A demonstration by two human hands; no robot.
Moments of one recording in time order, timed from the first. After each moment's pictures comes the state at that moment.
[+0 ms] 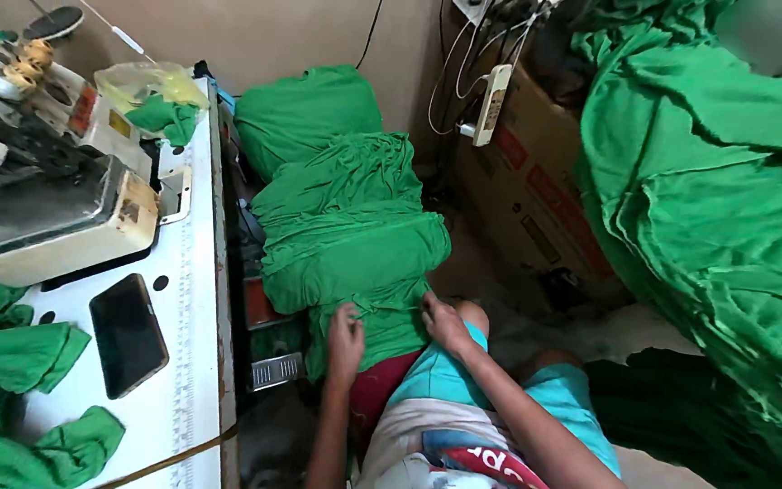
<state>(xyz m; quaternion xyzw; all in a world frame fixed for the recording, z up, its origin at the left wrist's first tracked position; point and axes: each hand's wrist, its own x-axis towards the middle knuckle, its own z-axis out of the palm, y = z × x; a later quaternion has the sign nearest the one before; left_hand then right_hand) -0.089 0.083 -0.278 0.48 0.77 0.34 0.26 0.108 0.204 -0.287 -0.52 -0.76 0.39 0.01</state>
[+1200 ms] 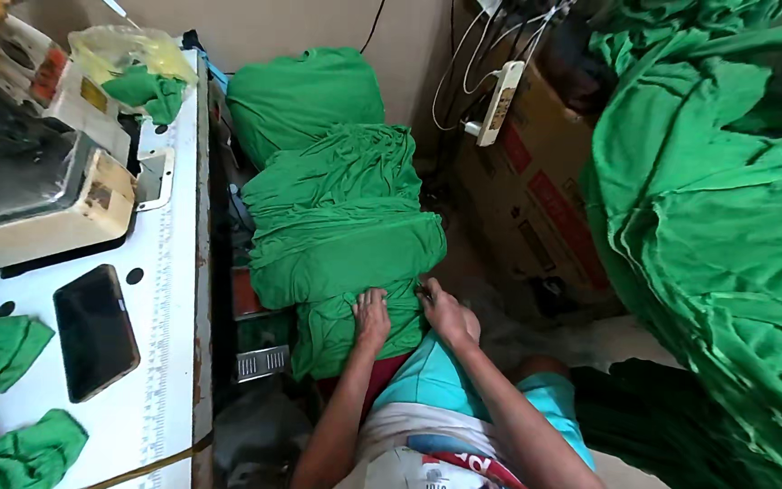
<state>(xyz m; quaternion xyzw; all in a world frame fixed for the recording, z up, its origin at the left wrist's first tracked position) -0.045 0.161 -0.332 0.53 0.77 0.23 0.26 0.111 0.237 -0.307 -0.58 -0.74 0.35 0.05</state>
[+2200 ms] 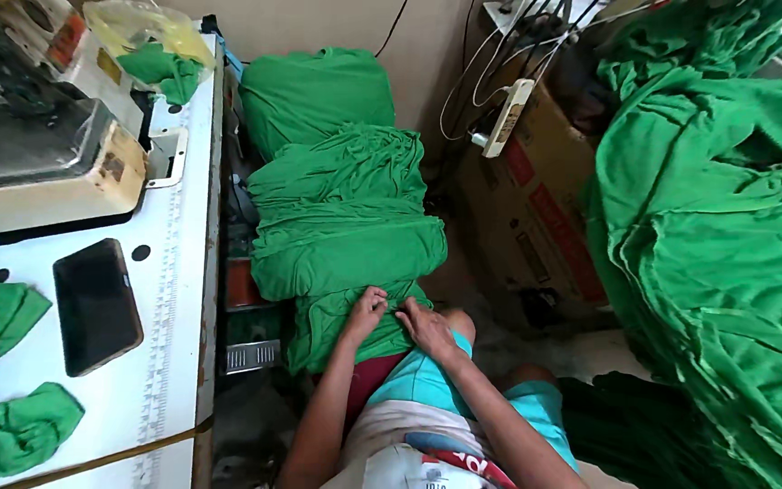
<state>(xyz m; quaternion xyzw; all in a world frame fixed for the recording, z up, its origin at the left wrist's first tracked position) -0.075 0.155 -0.333 0.48 0.64 0.38 0.46 0.103 0.202 -0.305 -0.44 -0.85 0.28 0.01</state>
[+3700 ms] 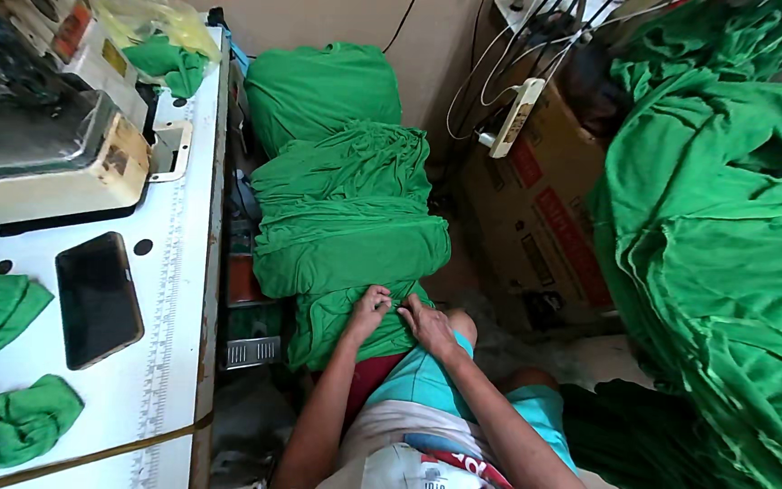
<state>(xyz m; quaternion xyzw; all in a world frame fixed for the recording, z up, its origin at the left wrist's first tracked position) -0.074 0.159 -0.341 0.48 0.63 0.39 0.47 0.101 0.211 -0.309 -0.45 -0.84 0.29 0.00</state>
